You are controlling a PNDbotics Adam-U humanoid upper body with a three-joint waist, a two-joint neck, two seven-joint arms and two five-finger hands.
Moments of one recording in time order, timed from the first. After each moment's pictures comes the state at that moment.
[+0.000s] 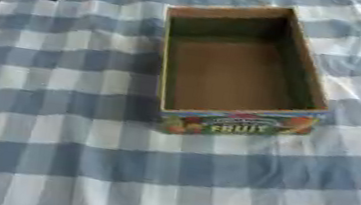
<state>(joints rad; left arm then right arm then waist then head) -1.03 0.69 0.08 -1.02 -0.47 -0.28 -0.55 -0.31 -0.32 -0.03 -1.98 0.20 -0.07 -0.47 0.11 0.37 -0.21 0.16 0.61</state>
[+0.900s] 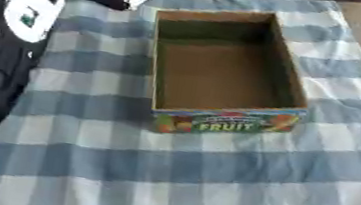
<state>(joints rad) -1.04 0.40 -0.01 -1.24 -0.80 -0.35 -0.41 -0.34 -0.31 -0.06 -1.98 0.20 -0.11 -0.53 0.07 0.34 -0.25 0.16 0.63</state>
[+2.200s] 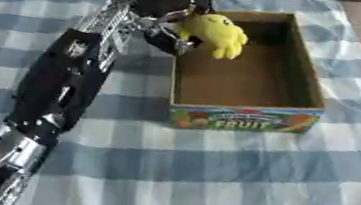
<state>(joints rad) -1.07 0.32 -0.04 -1.06 -1.33 -0.59 -0.12 -0.38 -0.28 -0.05 -1.98 0.16 -0.14 -0.57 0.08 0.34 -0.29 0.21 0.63</state>
